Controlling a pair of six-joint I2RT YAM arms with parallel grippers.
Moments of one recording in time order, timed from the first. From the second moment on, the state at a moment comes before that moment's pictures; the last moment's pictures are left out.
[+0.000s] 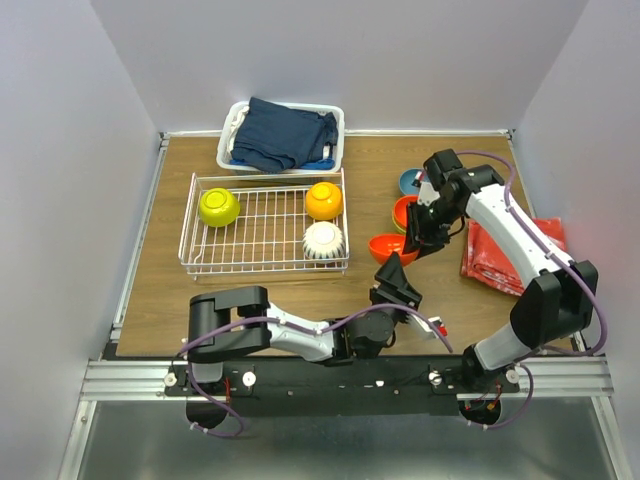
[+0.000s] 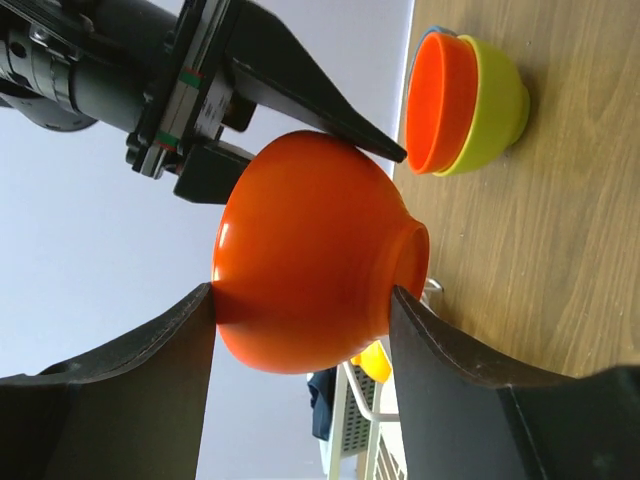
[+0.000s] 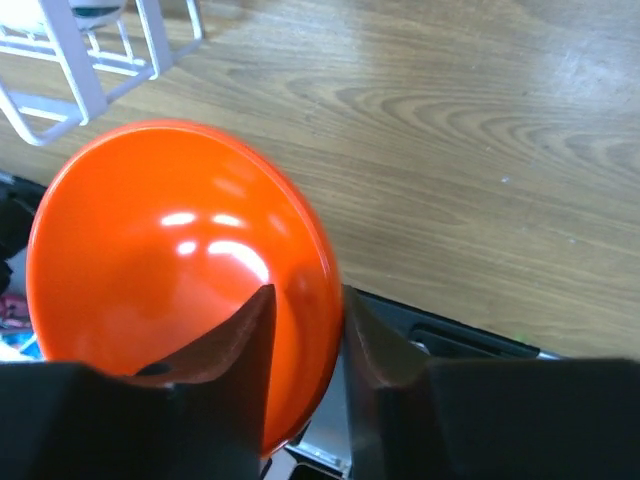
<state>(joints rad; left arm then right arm) -1.46 1.82 0.88 0.93 -0.86 1.40 0.31 1.55 1.41 -1.22 -0.33 0.29</state>
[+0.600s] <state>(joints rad) -1.44 1.80 0.90 0.91 -0.87 1.38 0.31 1.62 1.51 -1.19 -0.23 0.32</state>
